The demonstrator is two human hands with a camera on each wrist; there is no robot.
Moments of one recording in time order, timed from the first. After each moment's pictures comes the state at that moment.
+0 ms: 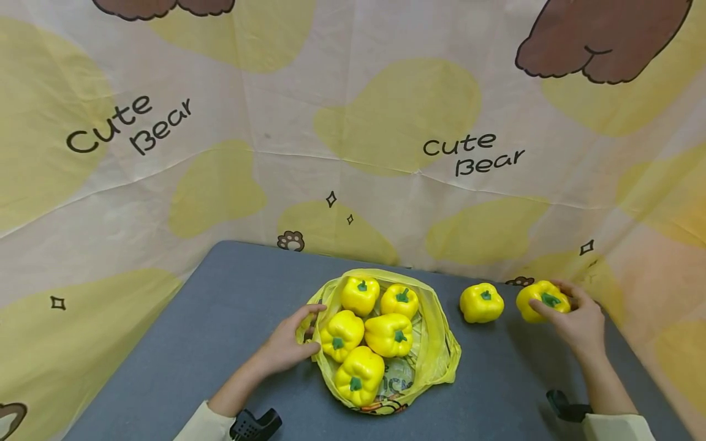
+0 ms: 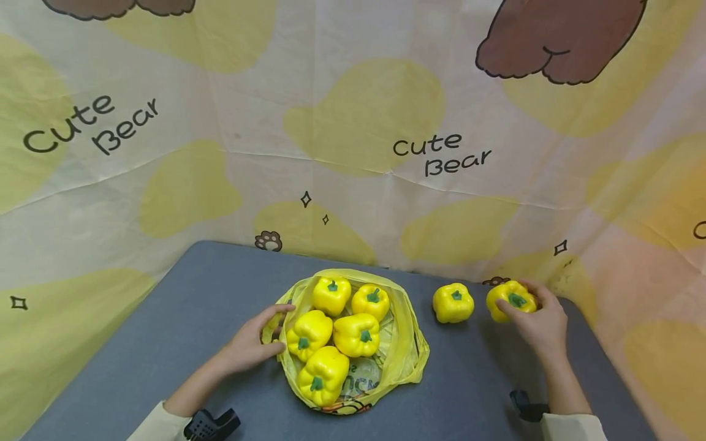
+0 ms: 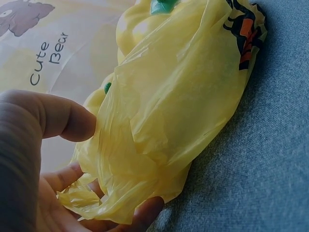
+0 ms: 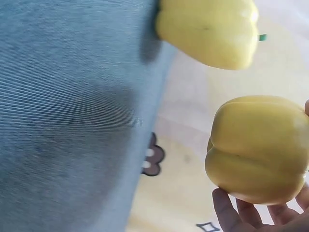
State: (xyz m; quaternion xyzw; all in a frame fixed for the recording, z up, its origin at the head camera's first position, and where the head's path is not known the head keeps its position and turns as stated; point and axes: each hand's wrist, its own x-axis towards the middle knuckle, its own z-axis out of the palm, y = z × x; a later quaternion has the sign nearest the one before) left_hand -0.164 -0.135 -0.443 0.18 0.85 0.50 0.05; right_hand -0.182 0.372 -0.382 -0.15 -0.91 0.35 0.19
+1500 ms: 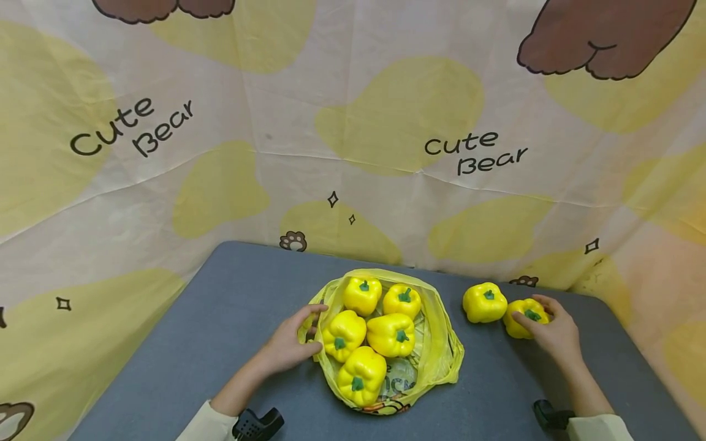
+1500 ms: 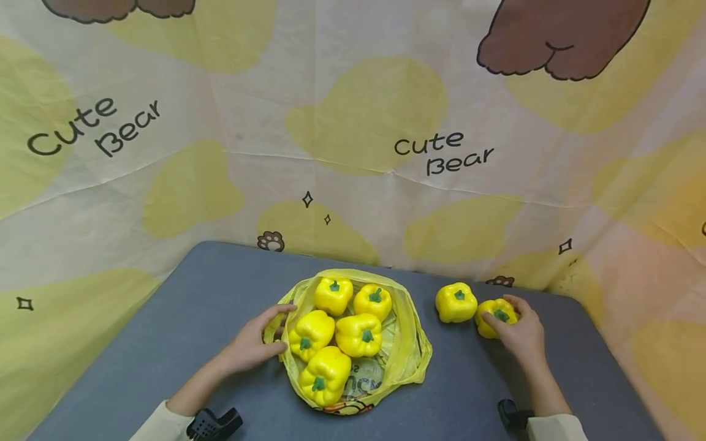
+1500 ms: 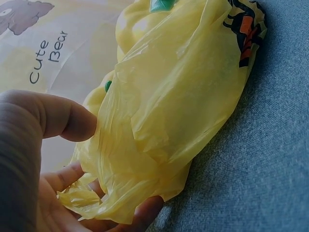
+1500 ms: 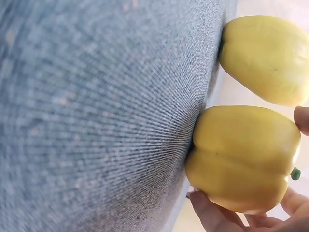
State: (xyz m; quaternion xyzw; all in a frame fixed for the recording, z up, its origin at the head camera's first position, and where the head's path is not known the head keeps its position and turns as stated) left_hand -0.167 -0.134 -0.450 0.16 0.85 0.49 0.05; right_hand -0.188 0.362 -0.423 -0.14 -0.93 0.34 0.08
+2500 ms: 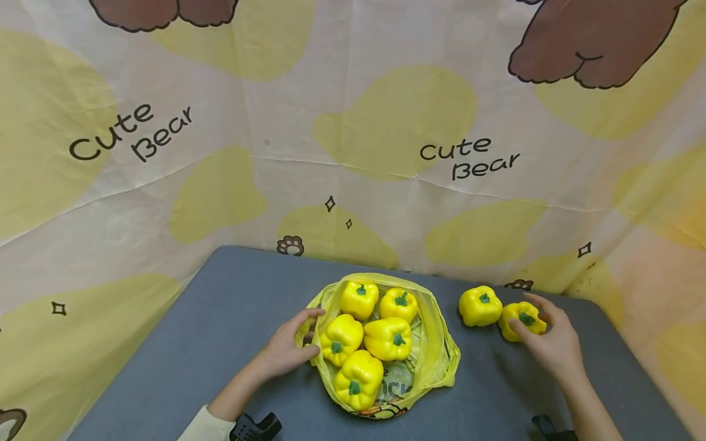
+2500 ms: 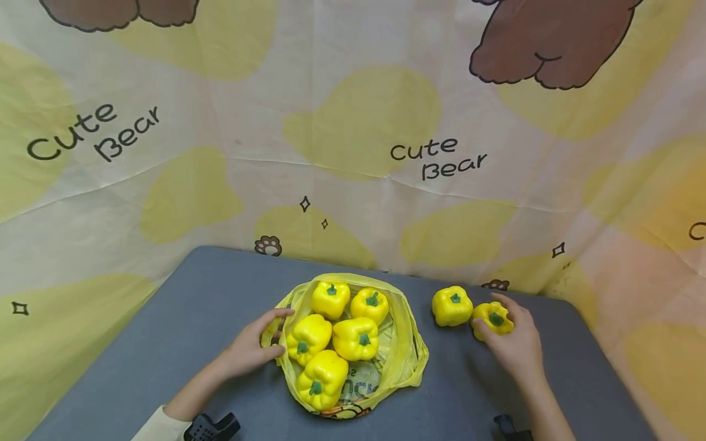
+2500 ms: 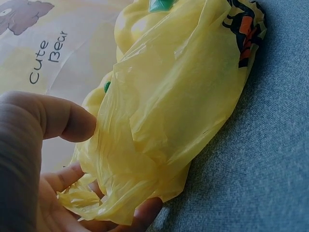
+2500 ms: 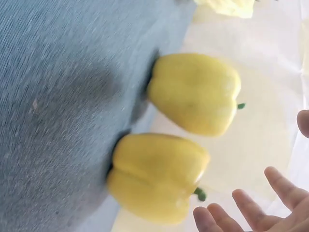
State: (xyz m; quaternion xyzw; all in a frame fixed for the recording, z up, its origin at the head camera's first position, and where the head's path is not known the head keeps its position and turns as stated) left_hand -0.167 -0.133 -0.450 0.16 0.85 0.50 0.05; right_hand -0.153 0.331 -0.390 -0.07 -0.94 0.31 0.13
